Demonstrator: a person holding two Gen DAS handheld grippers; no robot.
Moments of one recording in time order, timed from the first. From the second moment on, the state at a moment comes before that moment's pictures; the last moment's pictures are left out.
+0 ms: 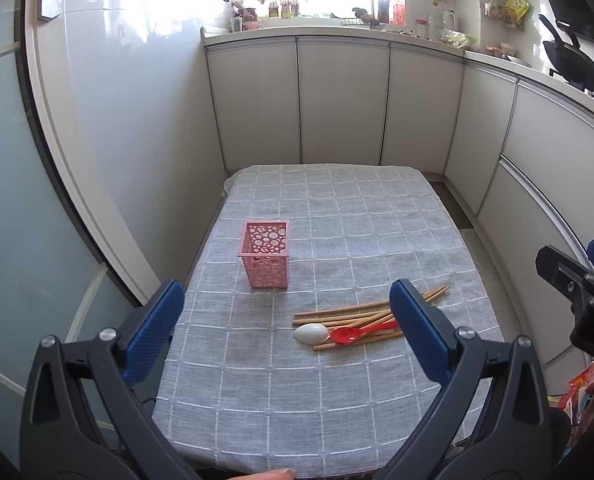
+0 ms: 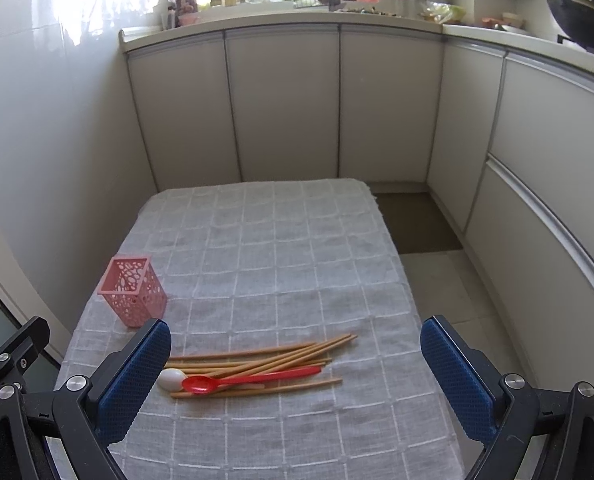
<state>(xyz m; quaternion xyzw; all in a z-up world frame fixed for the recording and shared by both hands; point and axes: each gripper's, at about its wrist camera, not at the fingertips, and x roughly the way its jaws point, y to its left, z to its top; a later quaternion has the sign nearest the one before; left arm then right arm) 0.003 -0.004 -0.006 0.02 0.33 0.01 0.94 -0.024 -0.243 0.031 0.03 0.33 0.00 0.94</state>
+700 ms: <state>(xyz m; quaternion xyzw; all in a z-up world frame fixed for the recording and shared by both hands) 0.002 -0.005 -0.006 0.03 0.32 0.02 0.95 -0.024 -0.243 0.032 0.03 0.32 0.00 0.95</state>
